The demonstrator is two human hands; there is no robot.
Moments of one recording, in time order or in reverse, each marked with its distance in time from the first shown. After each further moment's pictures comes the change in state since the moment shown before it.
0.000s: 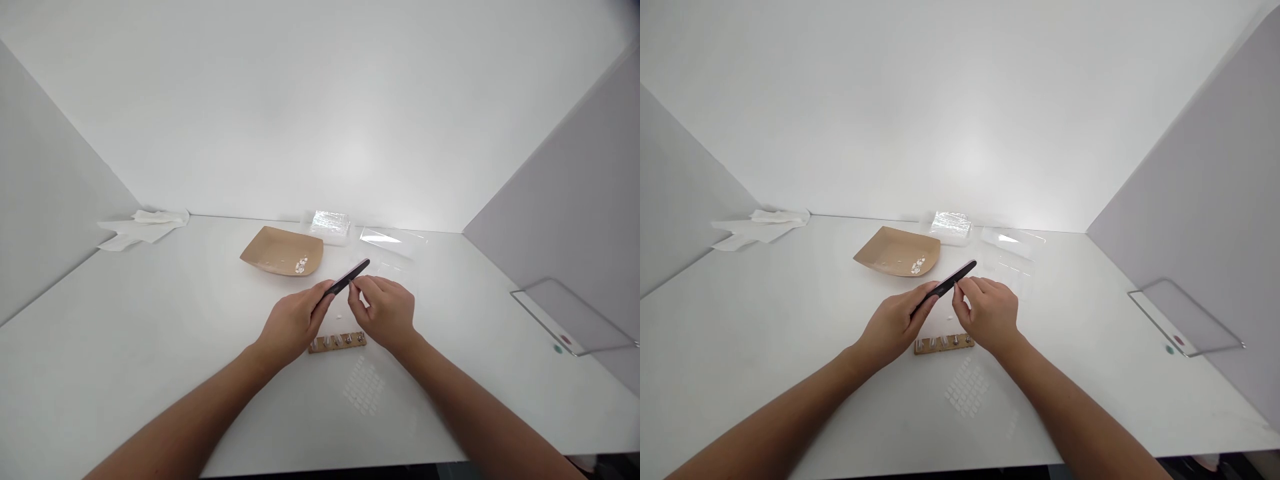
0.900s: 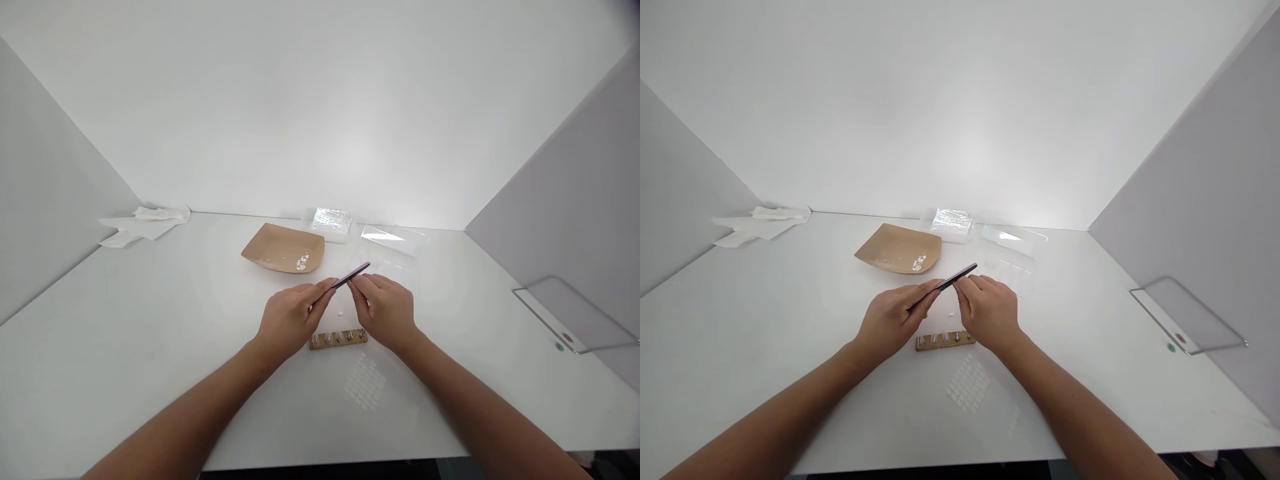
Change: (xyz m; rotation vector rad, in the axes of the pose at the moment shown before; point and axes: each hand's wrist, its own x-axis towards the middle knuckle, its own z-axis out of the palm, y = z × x) left_hand -0.002 -0.002 0.000 0.124 0.137 0.020; right_hand -0.002 0.002 -0.005 -0.001 -0.141 0.006
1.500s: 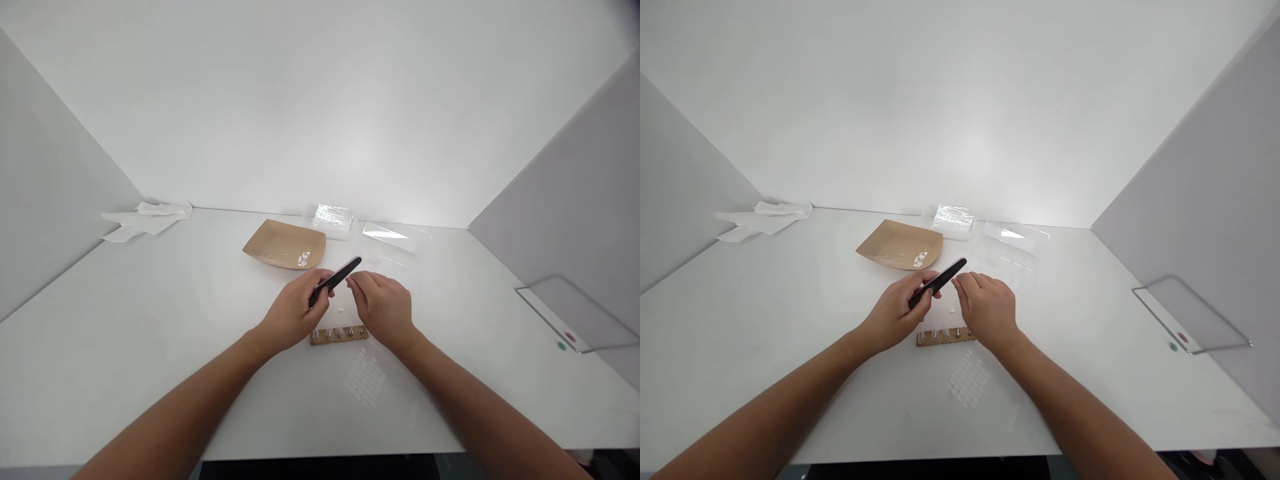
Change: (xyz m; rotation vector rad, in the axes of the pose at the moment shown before) left_hand 0.010 0.003 -0.011 -0.285 -0.166 -0.065; right_hand -0.003 -0.002 0.007 0.003 -0.006 0.035
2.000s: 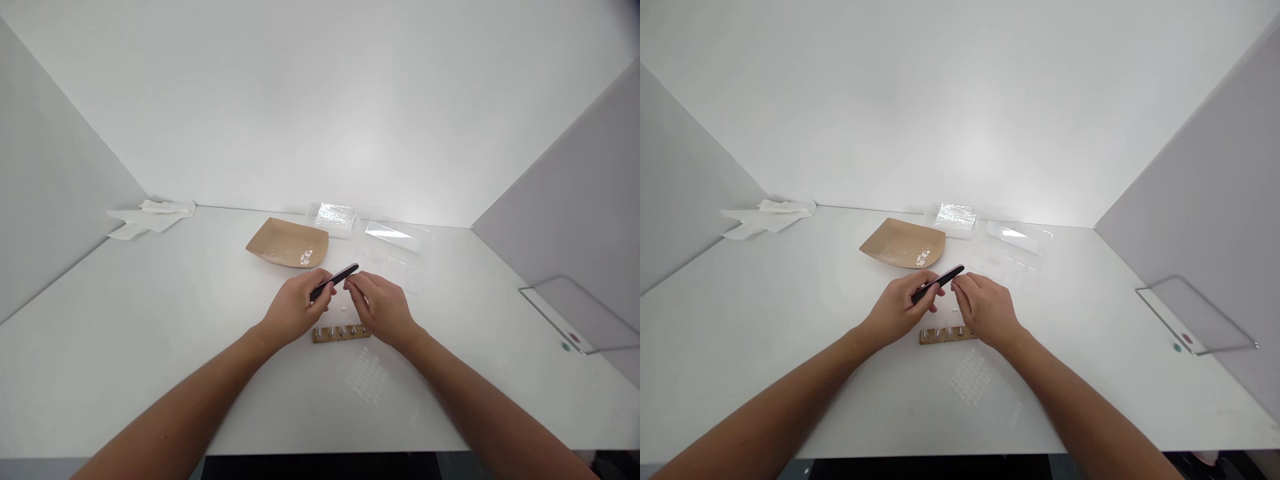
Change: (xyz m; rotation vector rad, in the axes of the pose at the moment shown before) left_hand 0.001 -0.008 0.004 -0.010 0.036 -0.062; right_hand -0.003 0.003 -0.003 0.235 -0.219 -0.004
